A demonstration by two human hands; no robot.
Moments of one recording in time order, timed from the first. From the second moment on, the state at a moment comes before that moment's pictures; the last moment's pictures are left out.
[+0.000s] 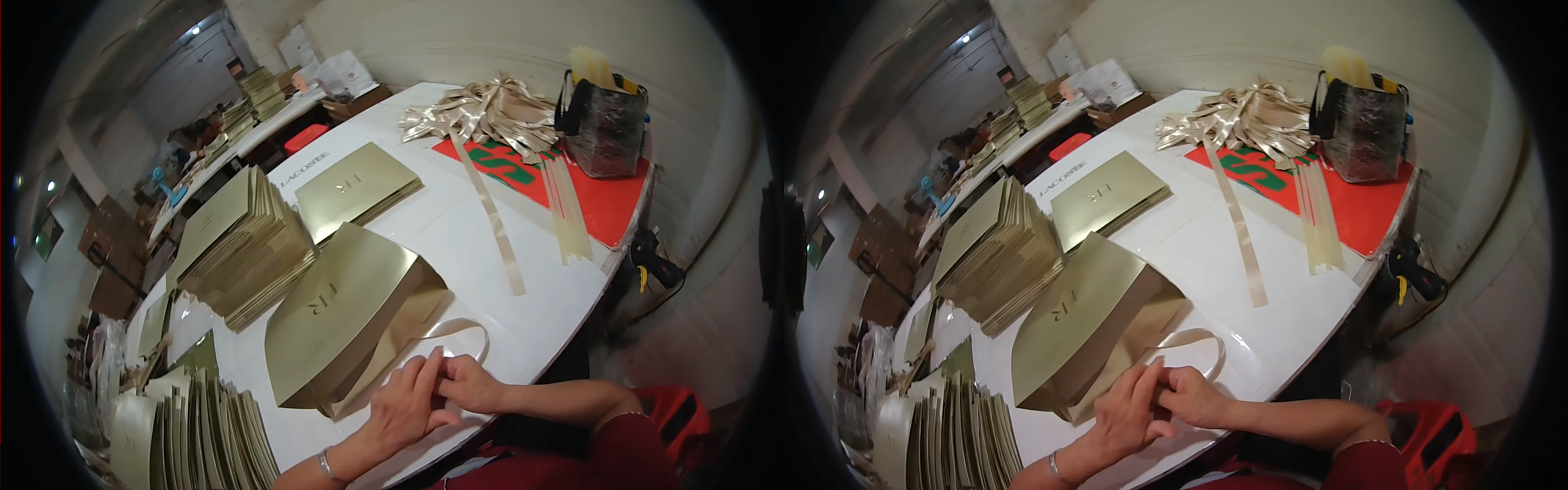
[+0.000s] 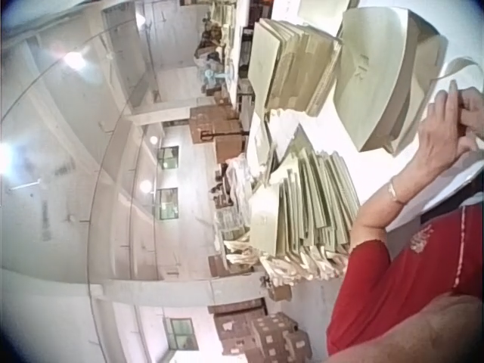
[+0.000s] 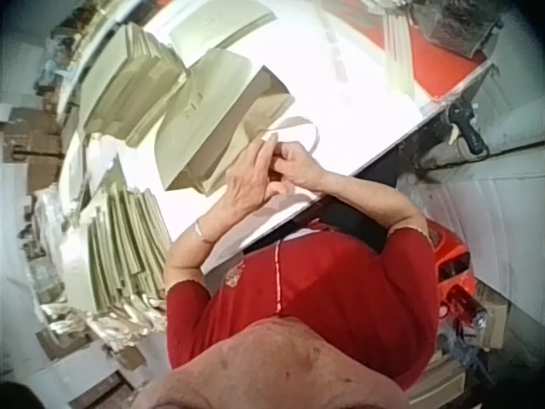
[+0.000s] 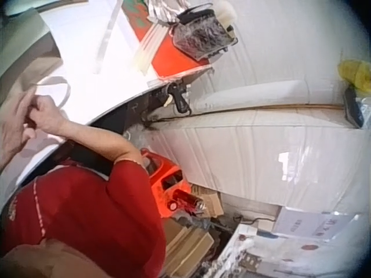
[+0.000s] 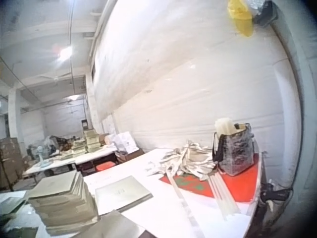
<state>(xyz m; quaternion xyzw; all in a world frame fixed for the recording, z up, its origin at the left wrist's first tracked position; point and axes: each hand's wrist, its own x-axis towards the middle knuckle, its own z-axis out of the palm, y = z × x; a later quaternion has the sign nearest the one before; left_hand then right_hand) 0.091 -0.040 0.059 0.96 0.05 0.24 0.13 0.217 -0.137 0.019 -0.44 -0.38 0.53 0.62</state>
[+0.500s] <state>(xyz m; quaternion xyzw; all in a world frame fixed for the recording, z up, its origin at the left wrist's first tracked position) 0.023 -0.063 0.054 0.90 0.19 0.27 0.27 0.178 -0.130 0.044 -0.39 -0.38 0.70 0.46</state>
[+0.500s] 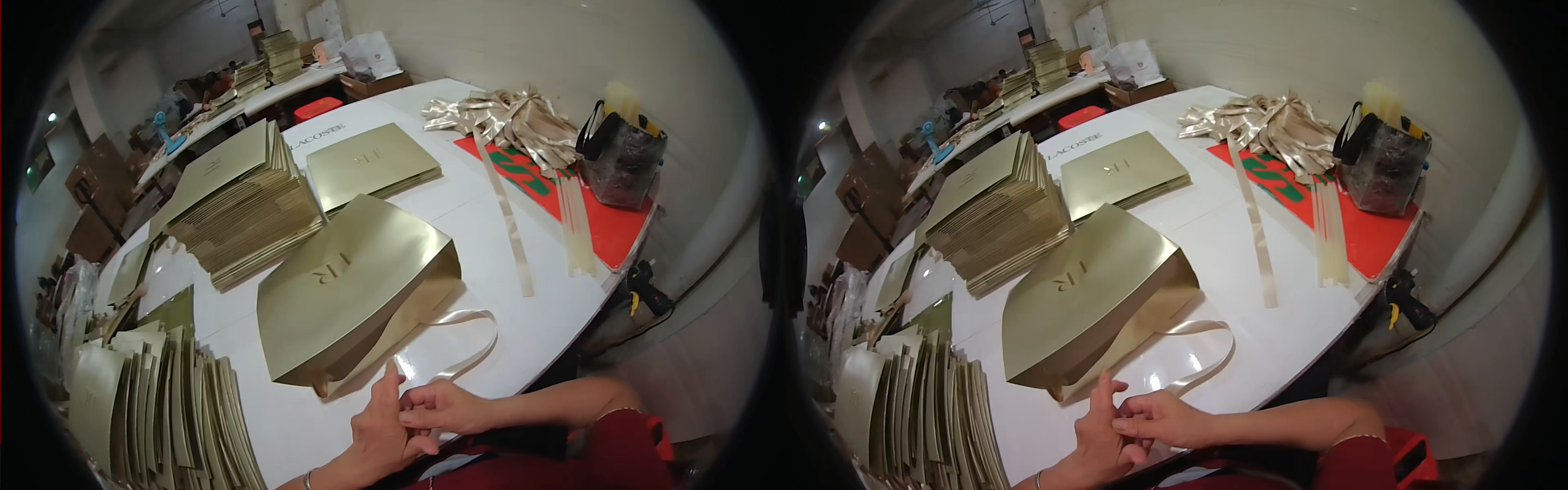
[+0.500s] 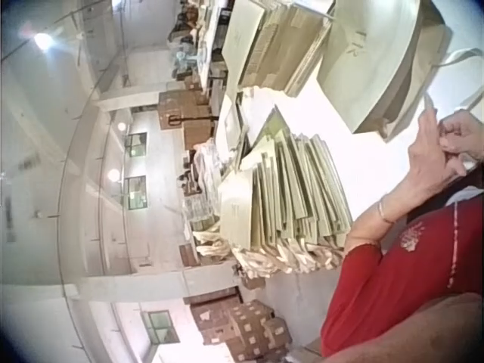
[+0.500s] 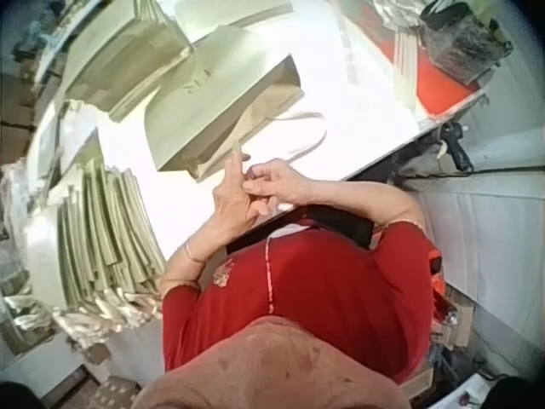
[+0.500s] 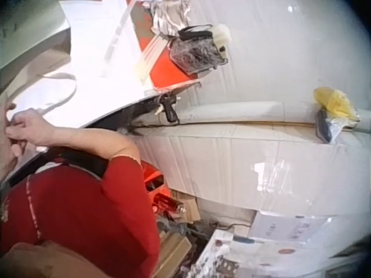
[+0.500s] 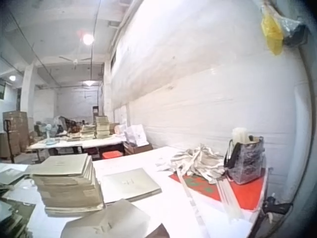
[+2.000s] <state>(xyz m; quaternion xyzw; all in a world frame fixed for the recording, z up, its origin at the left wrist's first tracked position) 0.019 -0.016 0.014 0.34 0.42 0.32 0.78 0.227 0.017 0.066 -0.56 -0.62 0.45 0.29</state>
